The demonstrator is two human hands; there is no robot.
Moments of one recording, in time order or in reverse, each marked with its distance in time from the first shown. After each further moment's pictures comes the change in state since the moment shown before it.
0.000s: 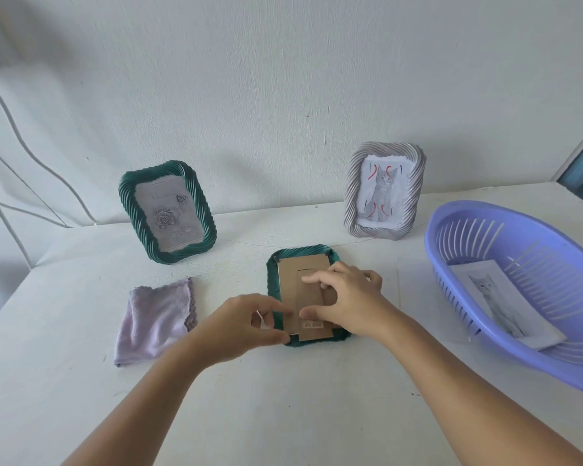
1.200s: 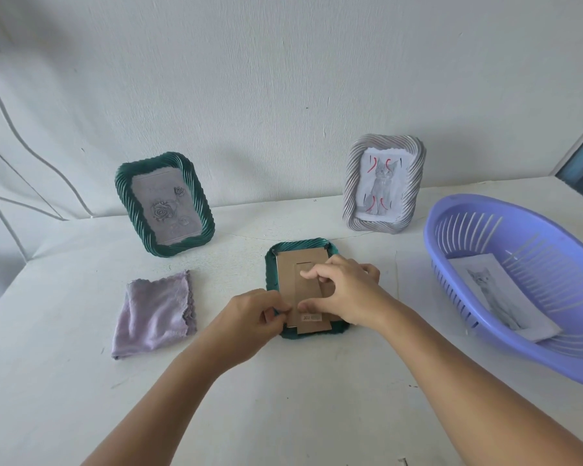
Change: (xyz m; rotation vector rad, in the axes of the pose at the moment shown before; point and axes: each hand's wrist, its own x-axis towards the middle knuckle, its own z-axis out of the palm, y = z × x) left_hand -0.002 0.001 0.025 0.212 0.211 0.149; right_hand 0.003 -0.002 -0.001 0.024 -0.015 0.018
